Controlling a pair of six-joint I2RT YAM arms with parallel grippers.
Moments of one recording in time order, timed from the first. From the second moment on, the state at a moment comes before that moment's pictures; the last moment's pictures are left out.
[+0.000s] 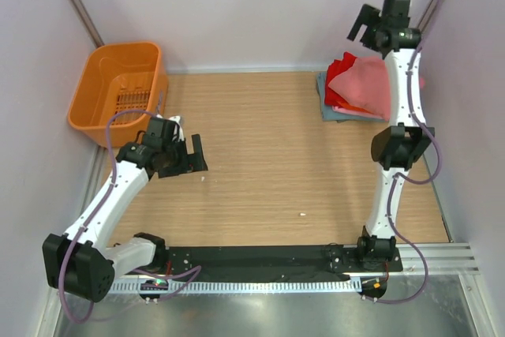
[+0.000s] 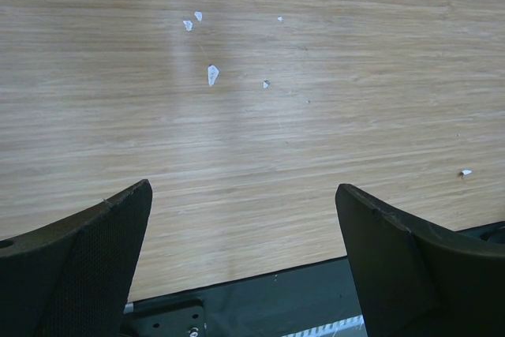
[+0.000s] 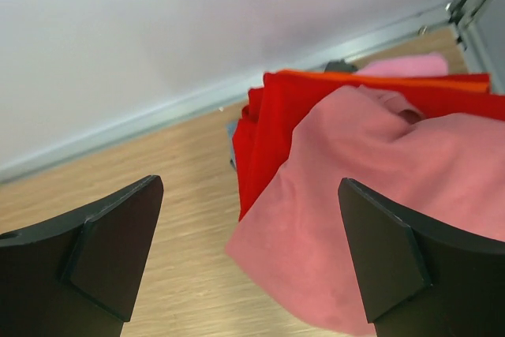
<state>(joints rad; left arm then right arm) -0.29 1.12 0.95 -0.82 0.11 -0.42 -0.07 2.21 2.62 -0.88 0.03 0.33</state>
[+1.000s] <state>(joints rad) -0.29 1.12 0.95 -0.82 0.12 -0.42 -0.01 2.50 2.61 -0.83 0.35 0.17</state>
